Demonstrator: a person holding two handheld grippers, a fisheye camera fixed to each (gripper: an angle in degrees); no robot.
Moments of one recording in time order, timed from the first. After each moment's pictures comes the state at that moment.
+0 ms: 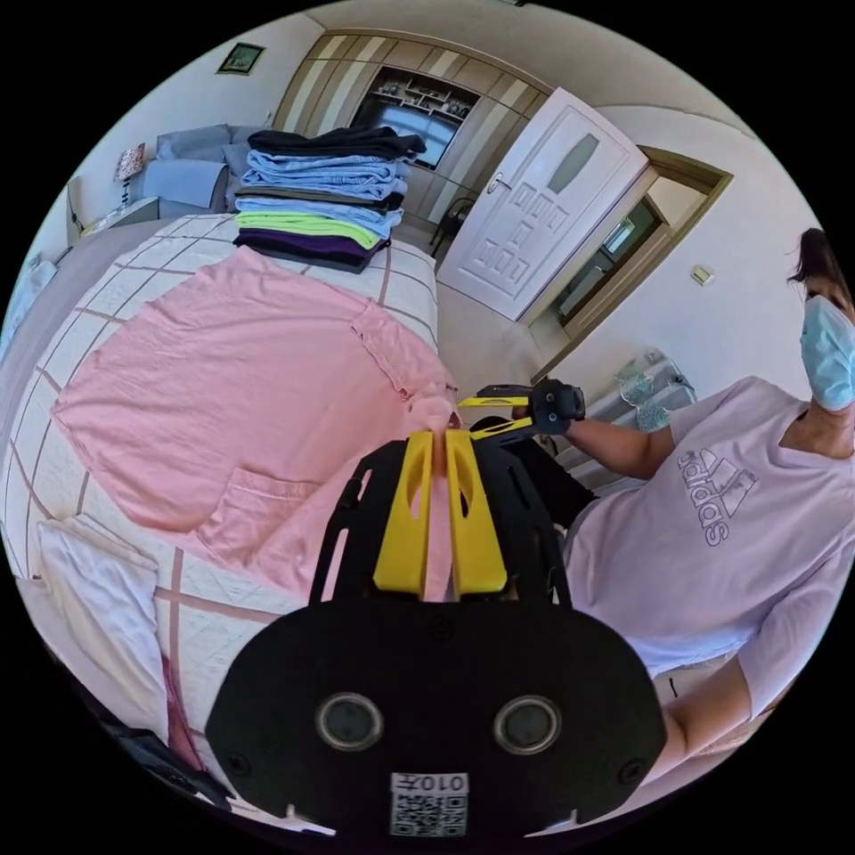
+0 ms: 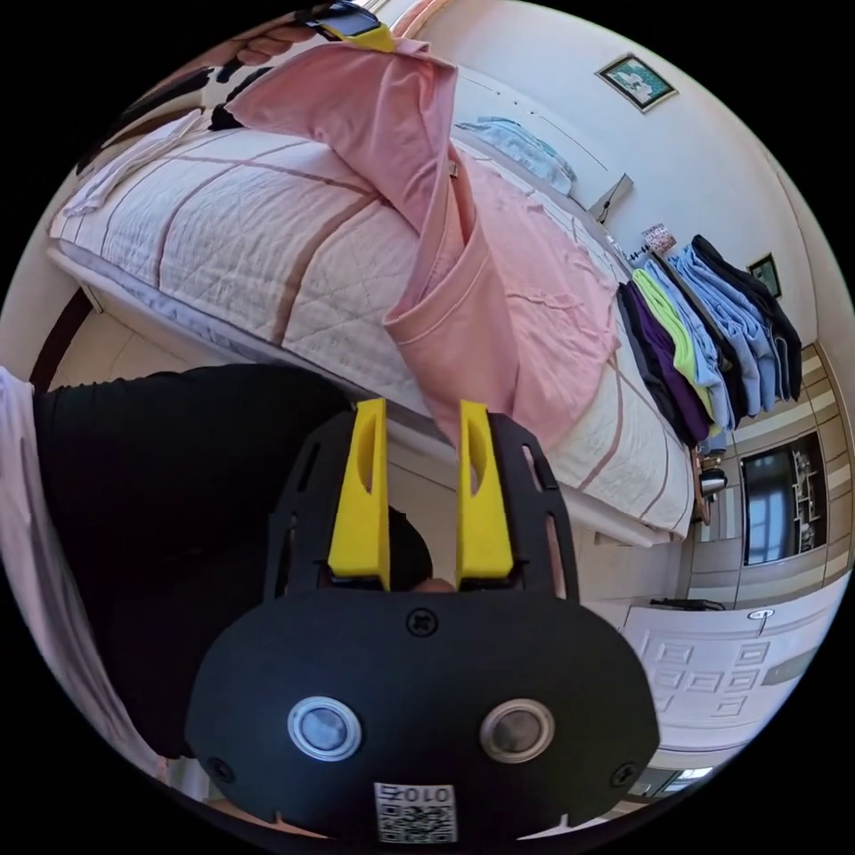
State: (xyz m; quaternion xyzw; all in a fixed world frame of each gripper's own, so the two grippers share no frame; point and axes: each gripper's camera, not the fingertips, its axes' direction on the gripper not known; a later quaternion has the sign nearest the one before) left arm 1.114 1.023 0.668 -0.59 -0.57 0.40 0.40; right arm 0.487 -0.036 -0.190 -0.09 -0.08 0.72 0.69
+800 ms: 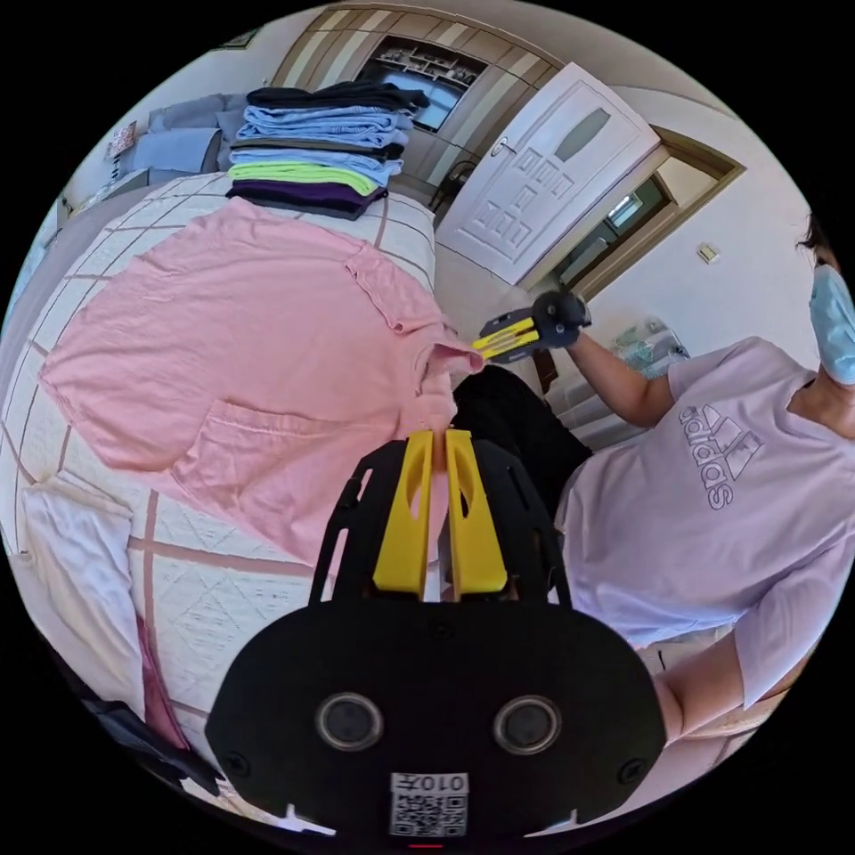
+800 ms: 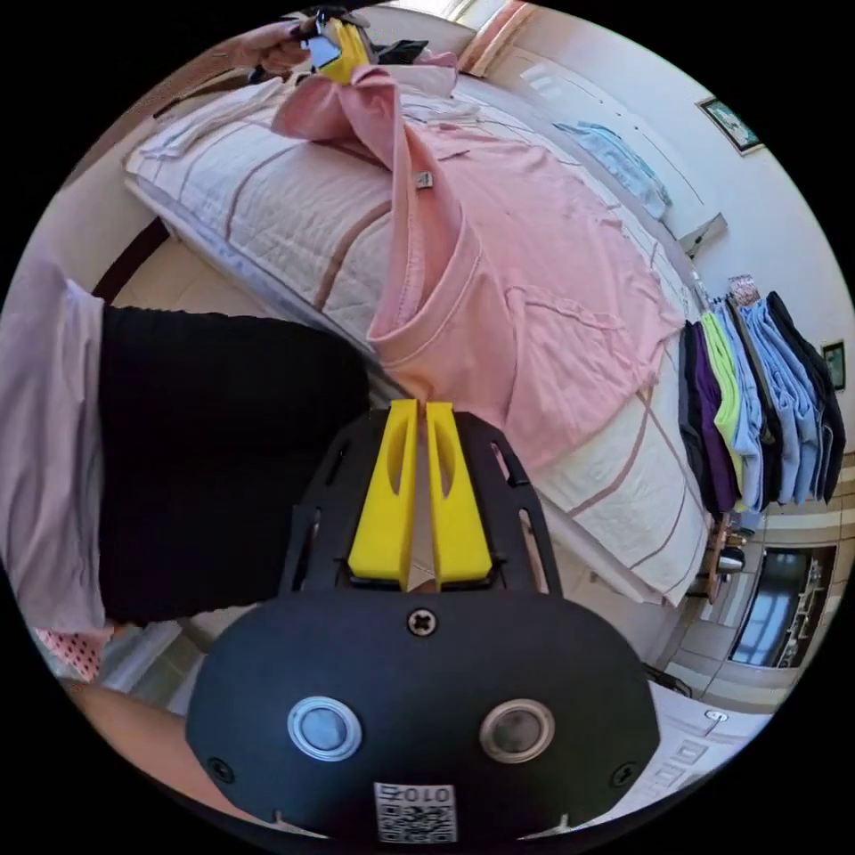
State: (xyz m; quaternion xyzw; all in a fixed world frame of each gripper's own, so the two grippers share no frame) left arm 1.123 0.965 0.605 -0.60 -0.60 0.36 0.38; right arm 0.508 0.045 -0.159 -0.06 -0.16 0.63 0.76
